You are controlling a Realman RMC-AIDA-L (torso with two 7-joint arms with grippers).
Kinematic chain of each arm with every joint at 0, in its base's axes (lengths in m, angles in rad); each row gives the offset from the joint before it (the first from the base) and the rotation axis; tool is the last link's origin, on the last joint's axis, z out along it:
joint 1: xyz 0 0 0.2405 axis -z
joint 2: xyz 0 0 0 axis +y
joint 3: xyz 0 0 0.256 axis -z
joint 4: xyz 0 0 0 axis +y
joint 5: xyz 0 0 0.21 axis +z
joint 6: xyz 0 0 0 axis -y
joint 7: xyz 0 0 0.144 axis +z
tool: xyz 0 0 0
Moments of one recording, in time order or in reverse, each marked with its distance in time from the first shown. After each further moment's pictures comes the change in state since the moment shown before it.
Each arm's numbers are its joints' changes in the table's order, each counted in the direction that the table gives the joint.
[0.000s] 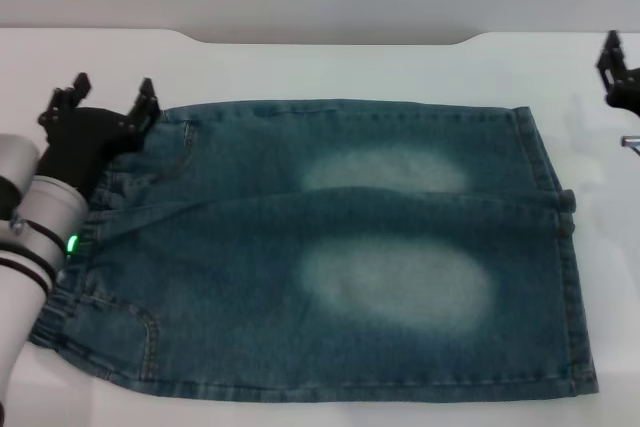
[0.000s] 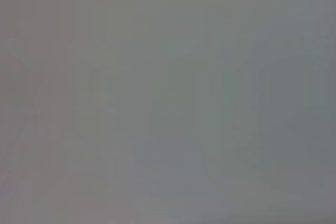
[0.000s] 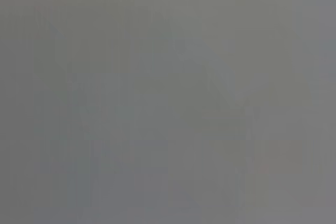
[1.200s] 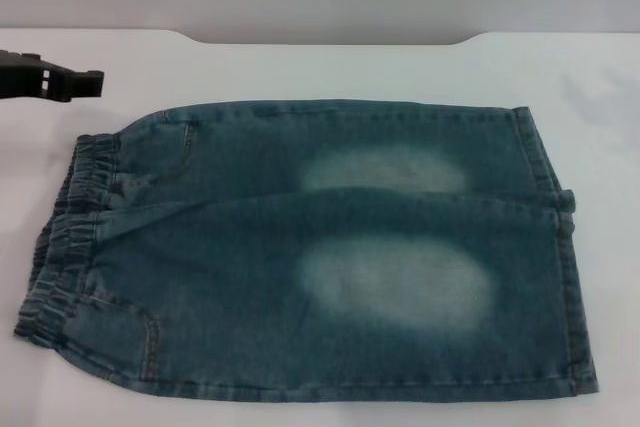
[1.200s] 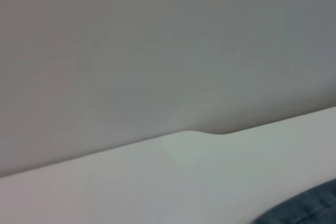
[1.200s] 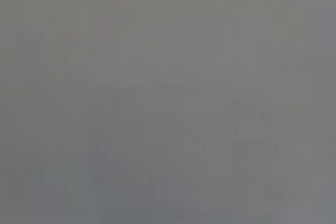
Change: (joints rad) left arm -0.034 0.003 0.897 -1.011 0.288 1.834 0.419; right arm 0.105 0.000 -0.777 -1.338 -0.094 -1.834 -0.022
